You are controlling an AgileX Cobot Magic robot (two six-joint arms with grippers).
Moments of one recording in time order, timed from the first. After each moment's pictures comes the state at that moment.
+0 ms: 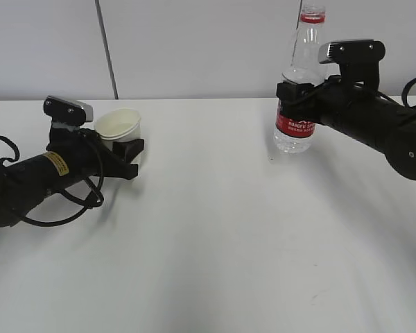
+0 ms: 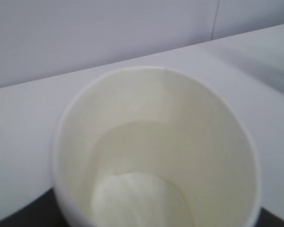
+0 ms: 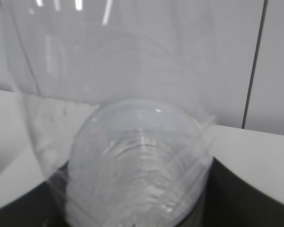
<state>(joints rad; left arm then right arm) -0.20 2.17 -0.91 0.47 -0.98 -0.27 0.14 1.93 -0.97 -0.28 -0.71 0.22</state>
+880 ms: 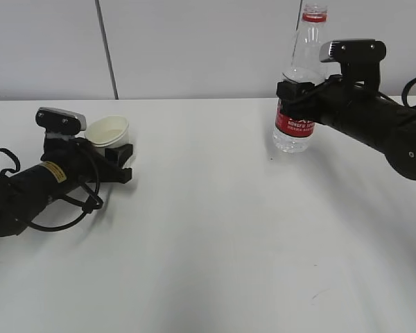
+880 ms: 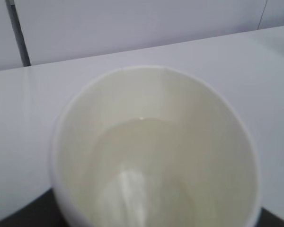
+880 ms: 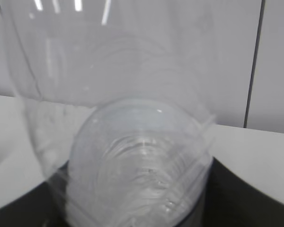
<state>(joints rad) -0.18 2.24 -0.92 0.34 -1.01 -0.20 0.14 1.93 -0.97 -0.27 -0.71 0.24</state>
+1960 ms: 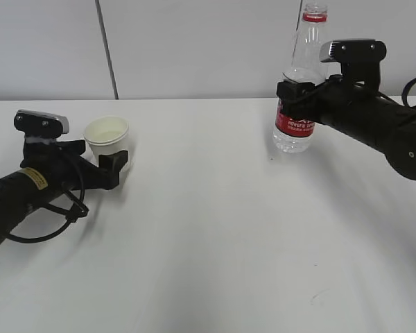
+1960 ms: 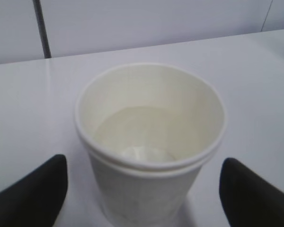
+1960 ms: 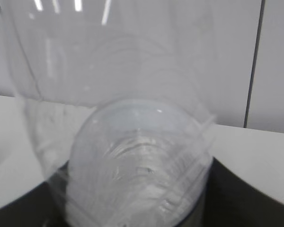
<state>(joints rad) -0.18 2.13 -0.77 0.29 -1.03 -0.19 0.14 1.93 -0.97 -0.27 -0.71 0.24</state>
